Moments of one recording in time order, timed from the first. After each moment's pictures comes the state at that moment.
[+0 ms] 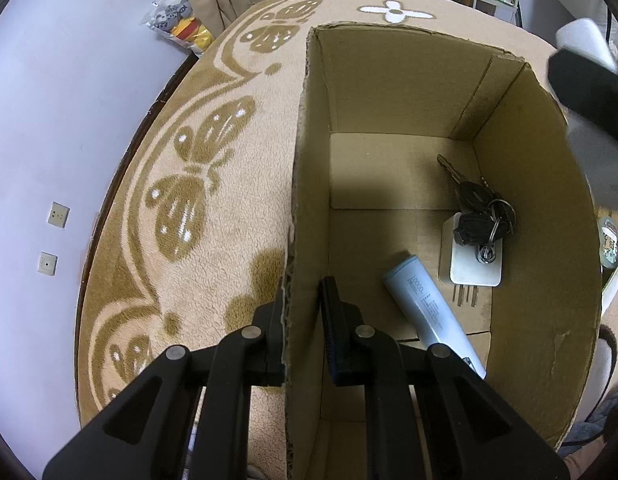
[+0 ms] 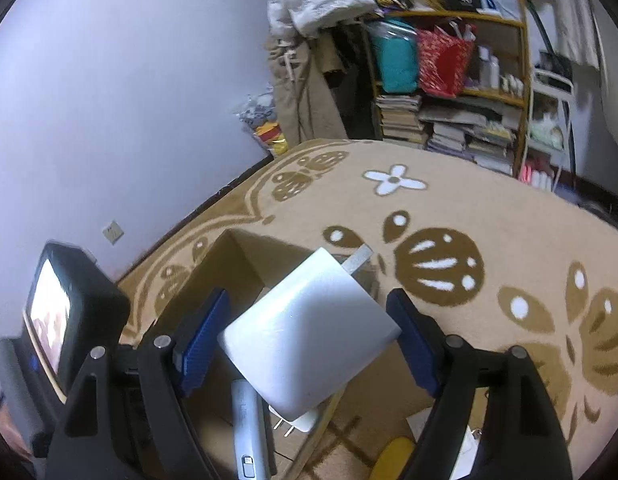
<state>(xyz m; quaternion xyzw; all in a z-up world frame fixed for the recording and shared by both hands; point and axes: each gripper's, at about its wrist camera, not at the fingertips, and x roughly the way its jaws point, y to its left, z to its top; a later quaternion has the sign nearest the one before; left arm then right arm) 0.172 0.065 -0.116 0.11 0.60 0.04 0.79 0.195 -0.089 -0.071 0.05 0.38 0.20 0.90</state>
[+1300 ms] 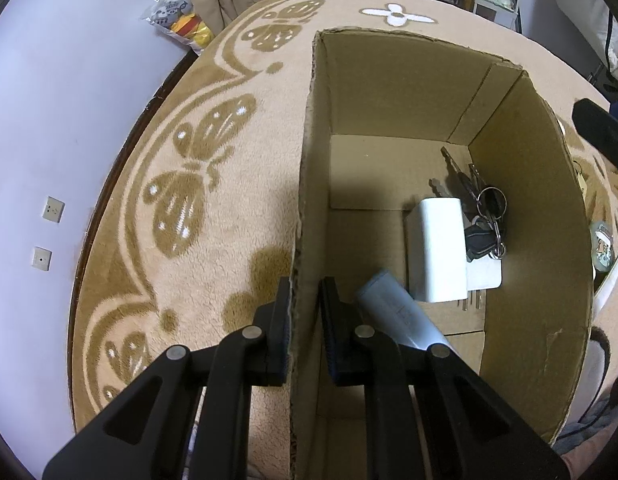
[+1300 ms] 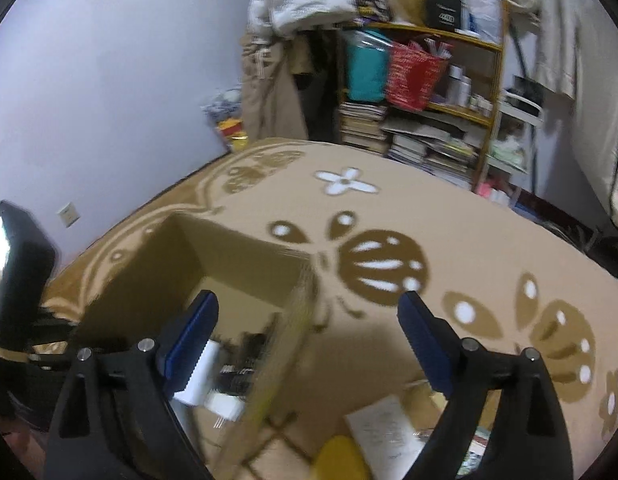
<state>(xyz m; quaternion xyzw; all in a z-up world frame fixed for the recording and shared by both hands) 0.171 0.070 -0.116 0.10 0.60 0.03 0.79 0.196 -0.114 -0.079 -0.01 0.38 0.11 0.92</state>
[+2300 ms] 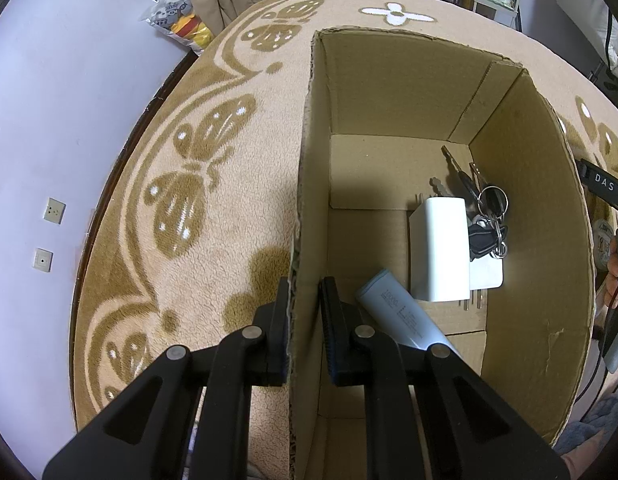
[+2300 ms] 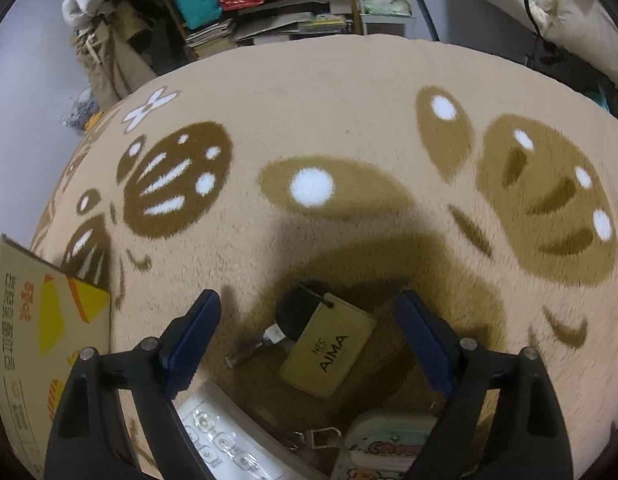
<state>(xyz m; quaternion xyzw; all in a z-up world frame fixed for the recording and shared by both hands) 0.172 0.068 -0.115 0.10 0.60 0.03 0.79 0.237 -0.246 -0.196 0.15 0.52 -0.06 0.84</state>
